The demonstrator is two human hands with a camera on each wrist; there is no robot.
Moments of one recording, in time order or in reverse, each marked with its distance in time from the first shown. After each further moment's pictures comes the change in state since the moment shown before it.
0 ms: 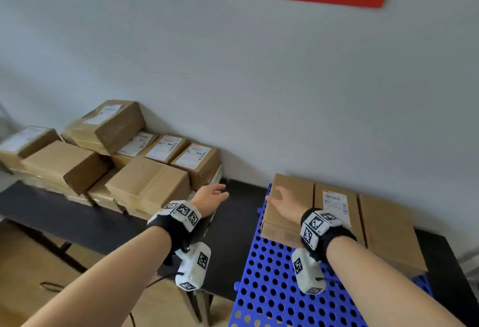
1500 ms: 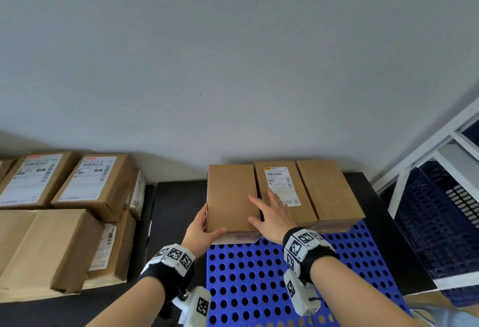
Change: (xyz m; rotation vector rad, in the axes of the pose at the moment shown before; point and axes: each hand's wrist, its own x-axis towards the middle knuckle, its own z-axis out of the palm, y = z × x) left_hand 0.093 -0.040 0.131 -0.236 -0.396 0.008; right_hand 0.022 0.107 0.009 -0.275 0.156 0.229
